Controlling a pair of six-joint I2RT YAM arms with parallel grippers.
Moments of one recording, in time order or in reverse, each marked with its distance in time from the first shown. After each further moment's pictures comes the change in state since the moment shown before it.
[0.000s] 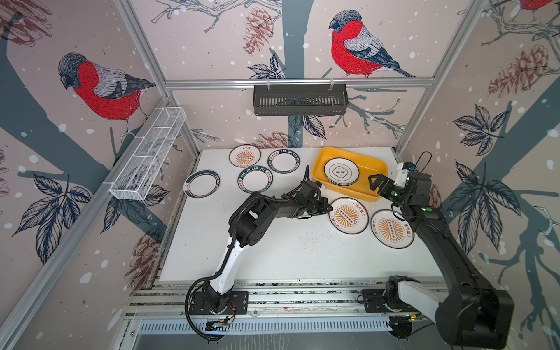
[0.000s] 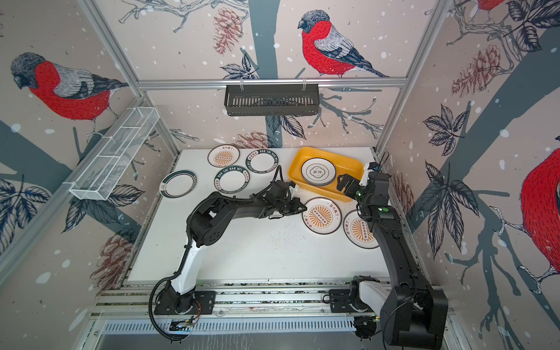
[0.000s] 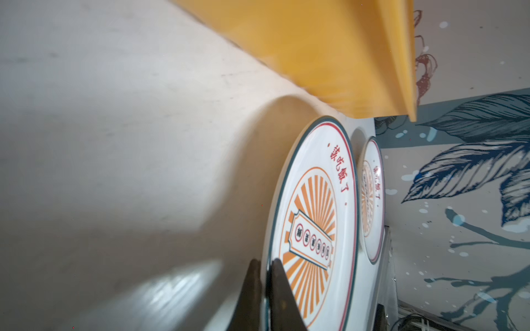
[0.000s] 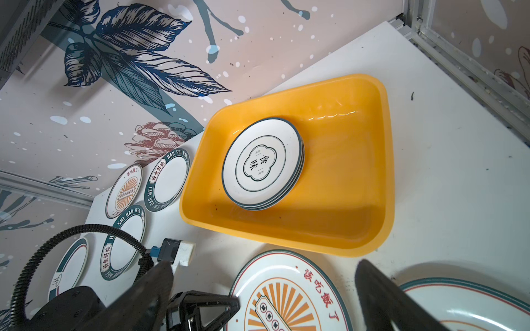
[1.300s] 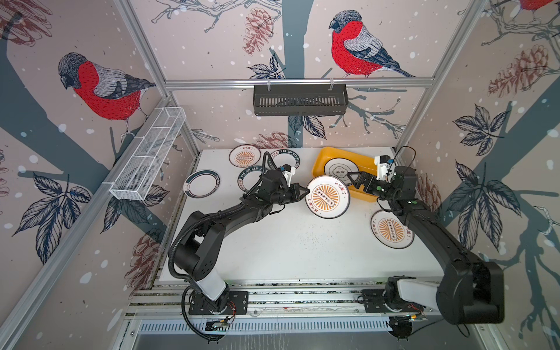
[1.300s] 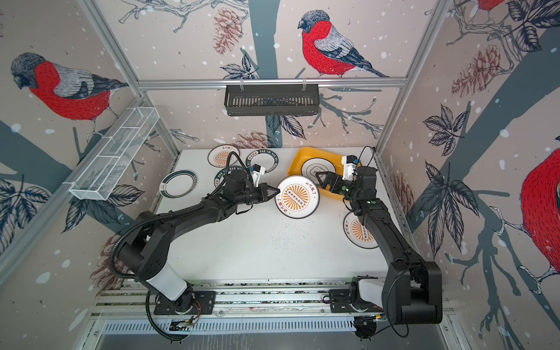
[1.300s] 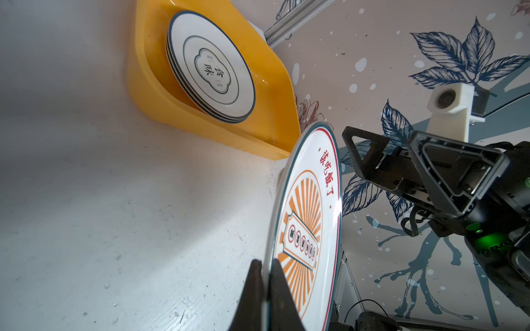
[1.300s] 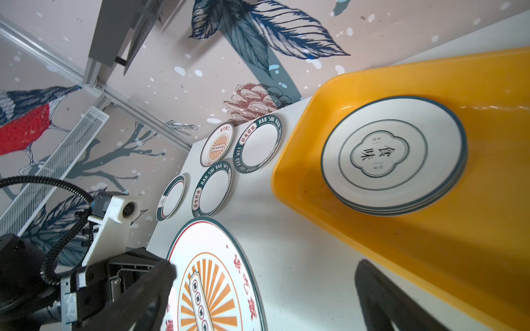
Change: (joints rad) left arm 0.209 -0.624 -0.431 0.062 0.037 0.017; right arm 0.132 0.160 0.022 0.239 -0.343 0.017
